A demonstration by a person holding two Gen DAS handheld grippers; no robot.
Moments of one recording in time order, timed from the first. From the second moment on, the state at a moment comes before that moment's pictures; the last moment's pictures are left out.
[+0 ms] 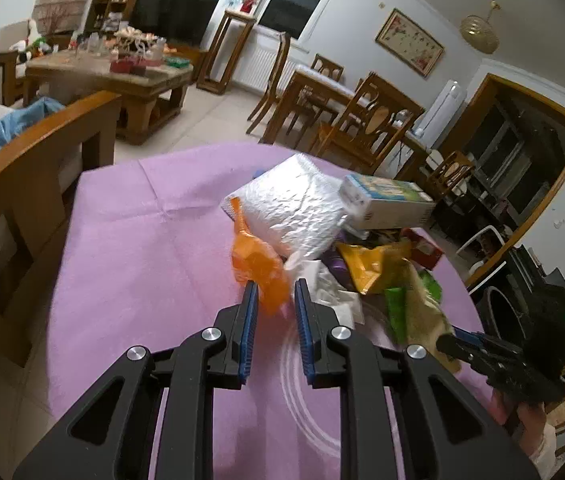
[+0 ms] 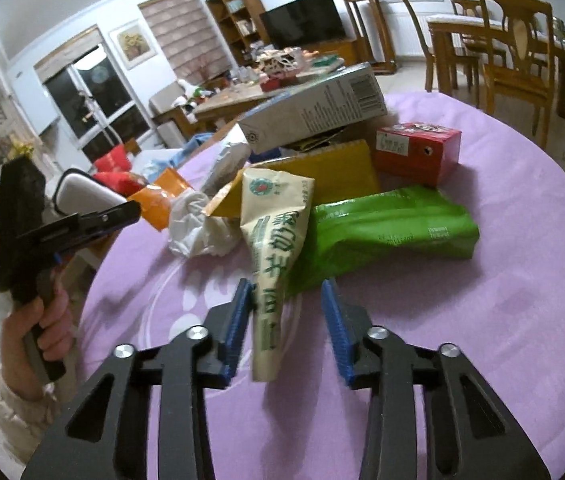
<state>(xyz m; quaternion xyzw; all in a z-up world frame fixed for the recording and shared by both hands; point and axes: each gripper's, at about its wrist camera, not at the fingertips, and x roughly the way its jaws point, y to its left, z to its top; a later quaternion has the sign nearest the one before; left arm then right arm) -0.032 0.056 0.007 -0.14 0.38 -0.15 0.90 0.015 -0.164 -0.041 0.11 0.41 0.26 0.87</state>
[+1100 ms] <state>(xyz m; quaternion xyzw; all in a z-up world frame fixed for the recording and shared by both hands) 0.055 0.061 -0.013 -0.03 0.44 -0.10 0.89 0.033 -0.155 -0.059 0.11 0.43 0.27 0.85</state>
